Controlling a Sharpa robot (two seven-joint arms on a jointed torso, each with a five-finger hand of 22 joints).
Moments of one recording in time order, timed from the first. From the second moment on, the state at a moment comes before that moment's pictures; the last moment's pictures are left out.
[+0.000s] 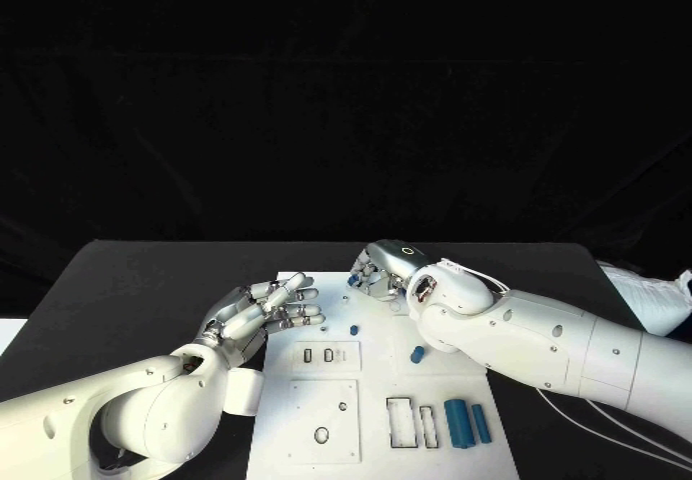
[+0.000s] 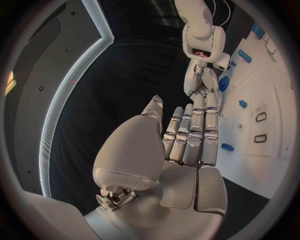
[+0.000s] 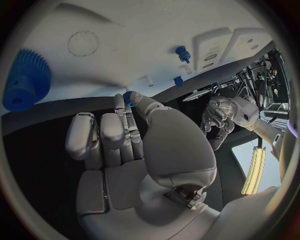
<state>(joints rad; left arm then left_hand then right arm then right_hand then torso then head) 1.12 -0.97 -0.01 1.86 0.14 -0.39 0.47 1.41 0.03 -0.02 0.19 0.13 0.92 0.23 0.08 0.07 1.00 0.18 0.07 0.07 1.12 0.13 0.17 0.14 0.17 0.95 0.23 0.34 0.15 1.19 -0.55 0.06 1.29 -1.65 -0.39 -0.19 1.32 -0.06 0.41 0.02 0.15 1.13 0.13 0.08 0.09 1.27 0.06 0.06 0.08 1.46 -0.01 1.15 0.91 0.11 1.31 0.09 1.34 1.13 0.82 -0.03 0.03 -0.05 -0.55</state>
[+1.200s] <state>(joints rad) 1.12 -0.98 -0.01 1.86 0.14 -0.39 0.47 1.42 0.04 -0.03 0.18 0.13 0.92 0.23 0.08 0.07 1.00 0.18 0.07 0.07 1.12 0.13 0.17 0.14 0.17 0.95 0.23 0.34 0.15 1.19 -0.72 0.06 1.43 -1.59 -0.41 -0.21 1.34 -0.11 0.26 0.07 0.23 0.99 0.16 0.09 0.08 1.25 0.08 0.16 0.11 1.47 0.00 1.12 0.84 0.11 1.29 0.11 1.32 1.08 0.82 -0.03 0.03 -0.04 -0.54</state>
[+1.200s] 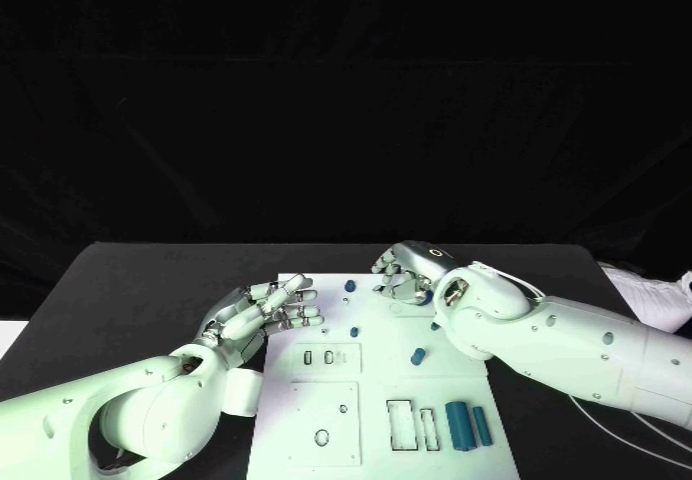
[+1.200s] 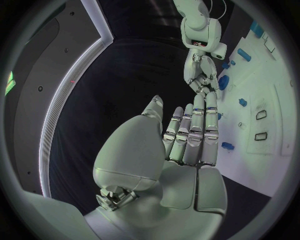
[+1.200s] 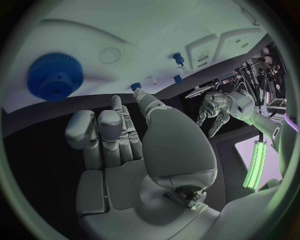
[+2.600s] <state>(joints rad) 1.12 -0.97 -0.01 1.84 0.14 -0.38 0.46 1.42 0.04 -0.03 0.18 0.13 0.92 0.23 0.08 0.07 1.00 0.18 0.07 0.07 1.12 0.13 0.17 0.14 0.17 0.95 0.23 0.34 0.15 1.19 -0.78 0.07 1.42 -1.45 -0.29 -0.35 1.37 -0.10 0.04 0.19 0.26 0.96 0.14 0.08 0.07 1.44 0.06 1.29 1.31 1.47 -0.02 1.49 1.31 0.05 1.46 0.10 1.52 1.31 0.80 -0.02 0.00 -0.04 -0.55</state>
